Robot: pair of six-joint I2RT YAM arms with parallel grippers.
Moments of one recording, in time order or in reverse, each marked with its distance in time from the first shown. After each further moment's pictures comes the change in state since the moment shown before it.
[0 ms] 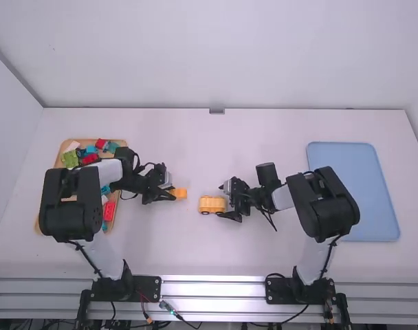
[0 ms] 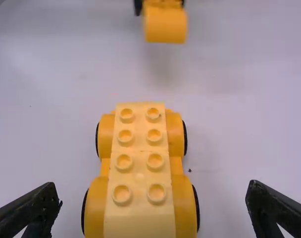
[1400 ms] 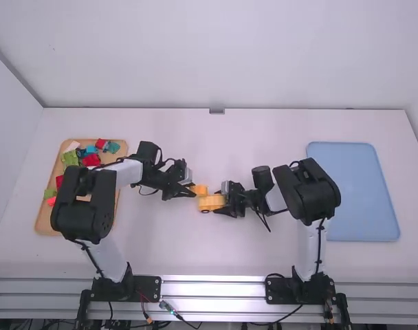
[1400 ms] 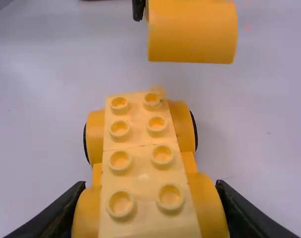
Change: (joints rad) left arm -0.205 0.000 0.000 0.217 0.058 -0.275; right arm 0.019 0.190 0.013 0.281 -0.048 0.152
